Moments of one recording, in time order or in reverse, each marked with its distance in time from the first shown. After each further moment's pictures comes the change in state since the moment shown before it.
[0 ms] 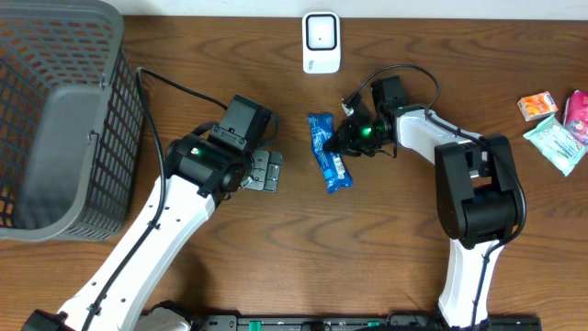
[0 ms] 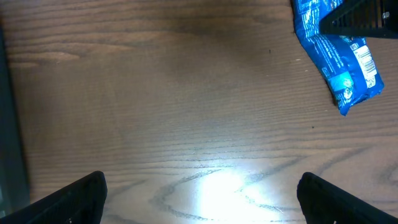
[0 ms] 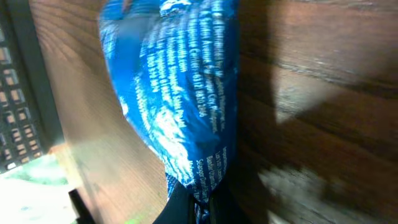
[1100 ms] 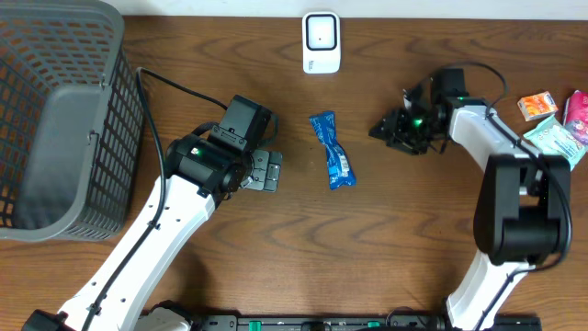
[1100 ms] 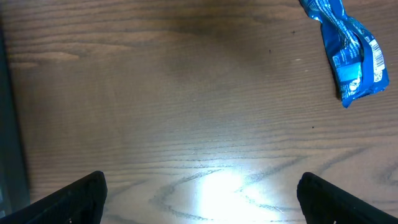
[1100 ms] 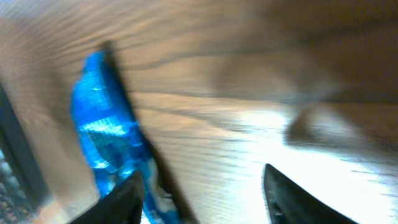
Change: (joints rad) left arm 0.000 0.000 0.000 0.000 0.000 0.000; right arm -0.205 -0.174 -0.024 -0.173 0.183 0.024
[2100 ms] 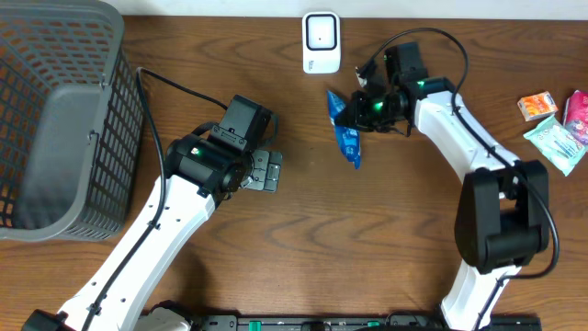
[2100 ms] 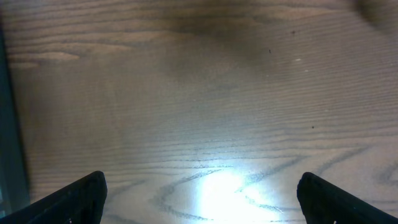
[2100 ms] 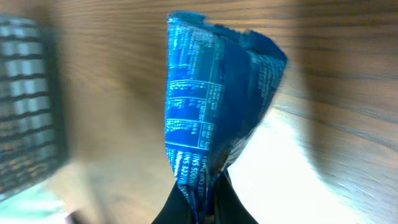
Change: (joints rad) left arm 0.000 0.000 0.000 0.000 0.000 0.000; right arm 0.187 0.008 0.157 -0.002 -0.140 -0.003
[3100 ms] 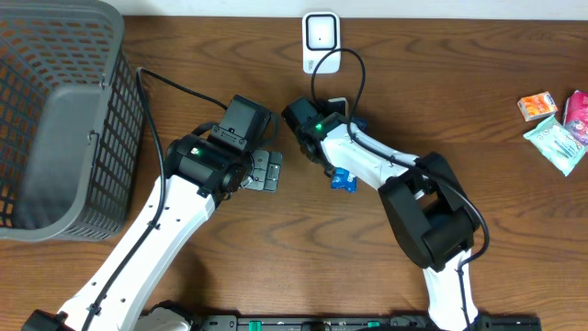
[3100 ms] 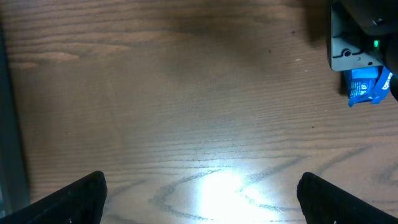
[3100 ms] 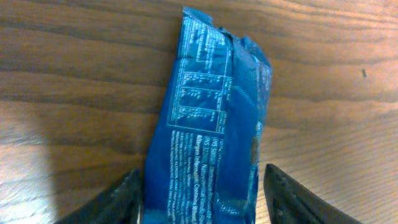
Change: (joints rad) left arm 0.000 0.000 0.000 0.000 0.000 0.000; right arm 0.410 0.169 0.016 -0.119 1.284 0.228
